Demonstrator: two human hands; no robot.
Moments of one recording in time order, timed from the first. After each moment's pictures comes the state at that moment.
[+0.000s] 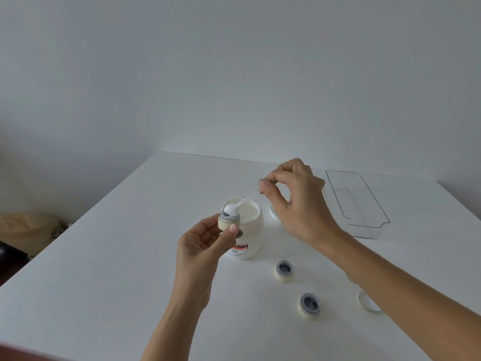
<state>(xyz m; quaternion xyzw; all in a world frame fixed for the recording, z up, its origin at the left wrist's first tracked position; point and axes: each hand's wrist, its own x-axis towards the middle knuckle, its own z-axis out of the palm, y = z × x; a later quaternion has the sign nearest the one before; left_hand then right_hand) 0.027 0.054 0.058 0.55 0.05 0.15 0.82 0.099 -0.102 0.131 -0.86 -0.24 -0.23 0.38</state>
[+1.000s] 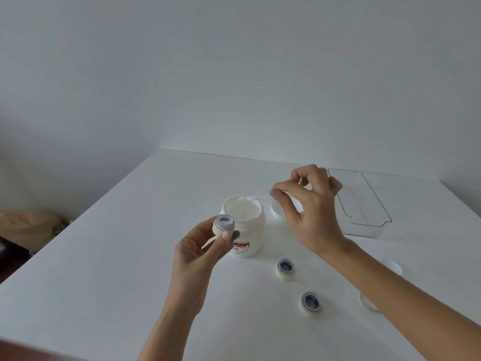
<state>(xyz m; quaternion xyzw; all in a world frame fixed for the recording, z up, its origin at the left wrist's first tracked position) 0.022 0.064 0.042 0.54 0.03 0.13 0.83 0.113 -0.120 0.099 -0.83 -0.28 -0.40 0.28</state>
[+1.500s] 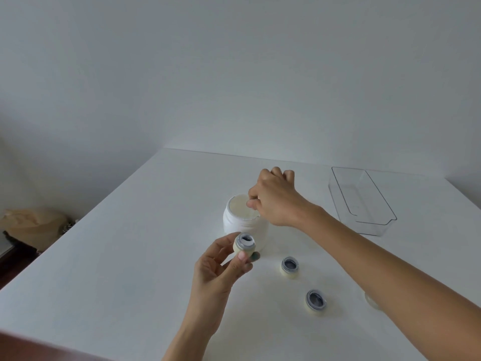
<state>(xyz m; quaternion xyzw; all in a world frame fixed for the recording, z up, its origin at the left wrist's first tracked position) 0.006 0.044 0.020 0.54 0.02 0.09 0.84 0.149 -0.072 0.108 -0.94 -0.32 -0.10 0.05</state>
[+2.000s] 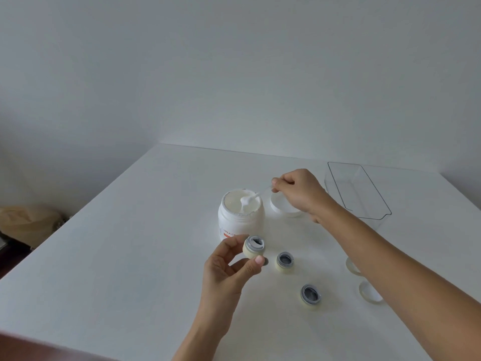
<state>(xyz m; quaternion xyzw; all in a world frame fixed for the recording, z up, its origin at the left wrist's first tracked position) 0.009 0.022 0.013 0.55 0.04 0.09 0.83 0.153 -0.113 0.107 -0.91 -0.07 0.02 0.41</state>
